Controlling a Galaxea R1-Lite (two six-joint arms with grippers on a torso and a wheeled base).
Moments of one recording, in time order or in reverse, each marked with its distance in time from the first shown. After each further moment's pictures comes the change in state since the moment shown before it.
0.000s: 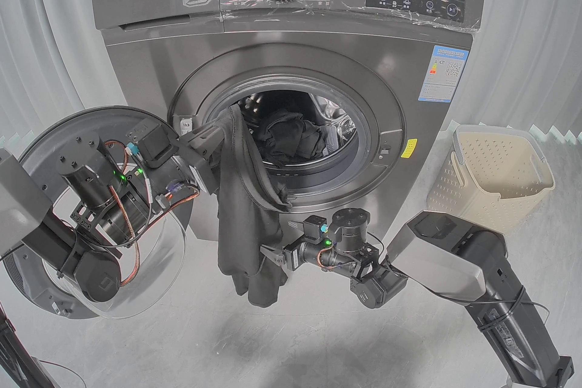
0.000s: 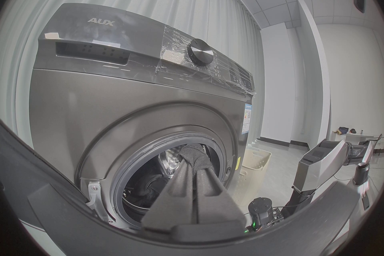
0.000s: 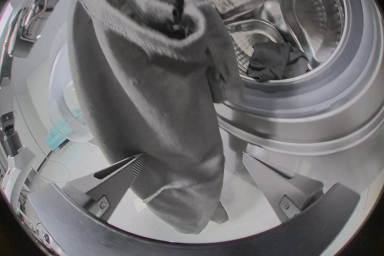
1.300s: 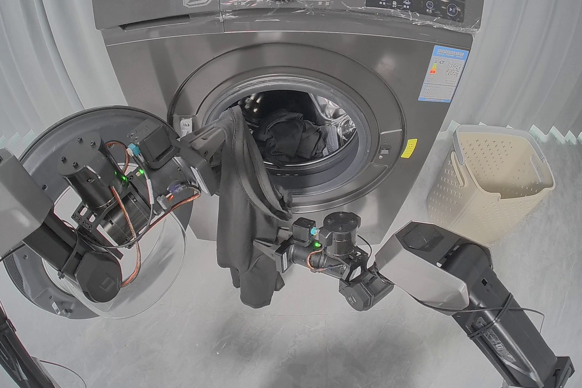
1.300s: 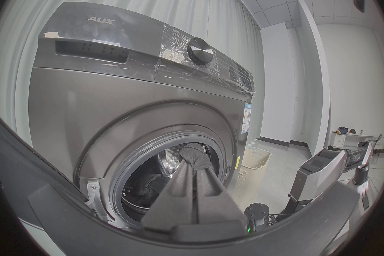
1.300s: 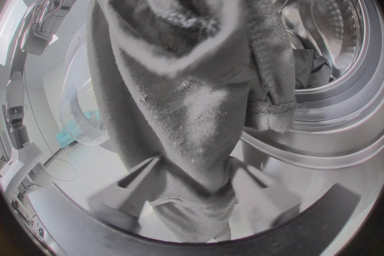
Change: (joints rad) left arm -0.003 0.003 0.000 0.000 0.000 0.000; right arm 0.020 0.086 -0.134 -0.036 0.084 0.002
